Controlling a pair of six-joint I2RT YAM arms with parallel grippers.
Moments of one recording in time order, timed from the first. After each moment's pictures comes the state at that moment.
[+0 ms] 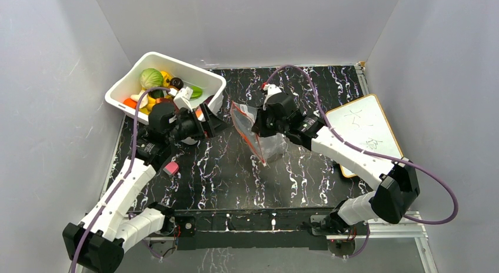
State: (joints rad) left arm -0.38 0.95 0.89 -0.34 0.44 -0.65; right arm 0.74 1.40 1.19 -0.41 0.00 0.45
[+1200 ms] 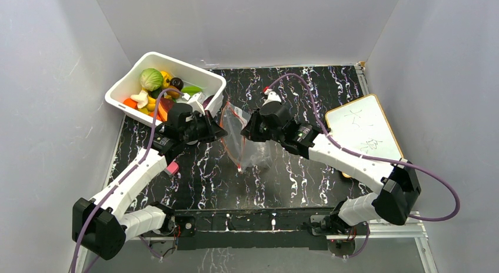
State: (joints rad) left arm -0.45 1.10 0.85 -0.31 0.31 -0.64; right arm 0.86 1.38 1.15 -0.29 0.07 0.79
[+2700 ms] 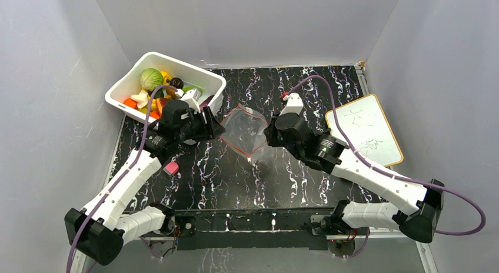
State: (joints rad) left arm -0.46 1.06 0.97 -0.51 0.20 -0.56; right arm 0.94 1.13 1.09 -0.47 0.45 0.63
